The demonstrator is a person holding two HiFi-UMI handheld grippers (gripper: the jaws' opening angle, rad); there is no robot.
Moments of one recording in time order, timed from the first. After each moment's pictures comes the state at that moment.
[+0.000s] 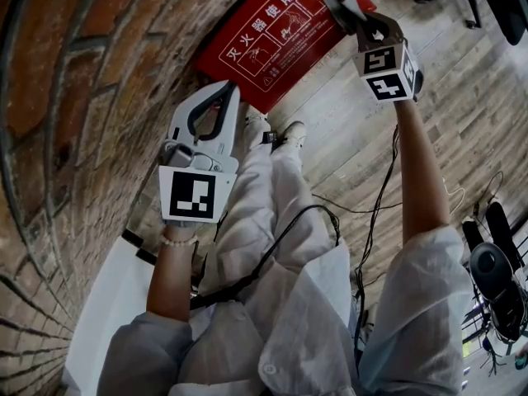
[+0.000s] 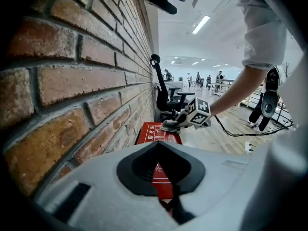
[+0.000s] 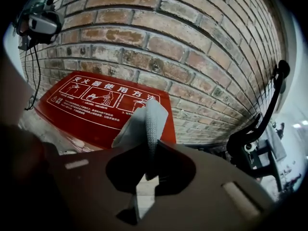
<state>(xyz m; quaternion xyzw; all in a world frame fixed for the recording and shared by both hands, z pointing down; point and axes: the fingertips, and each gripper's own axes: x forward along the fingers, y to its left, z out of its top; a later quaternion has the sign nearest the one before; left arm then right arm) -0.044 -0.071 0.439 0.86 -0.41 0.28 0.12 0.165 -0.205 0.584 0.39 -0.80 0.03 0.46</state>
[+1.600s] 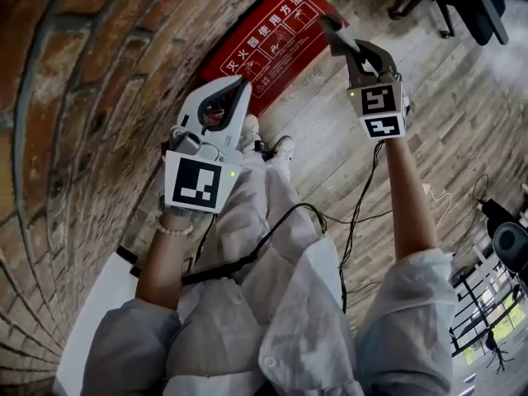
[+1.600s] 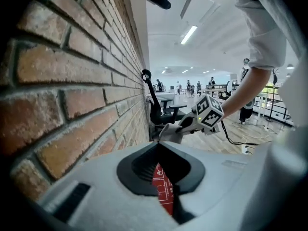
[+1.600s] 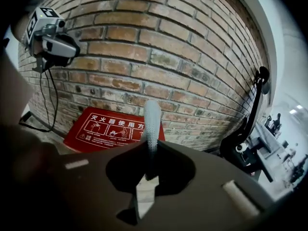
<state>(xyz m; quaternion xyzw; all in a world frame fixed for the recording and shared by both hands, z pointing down) -0.015 -0.080 0.347 0.90 -0.37 0.23 0.06 0.159 -0.161 0.454 0.43 -0.82 0.03 0.38</state>
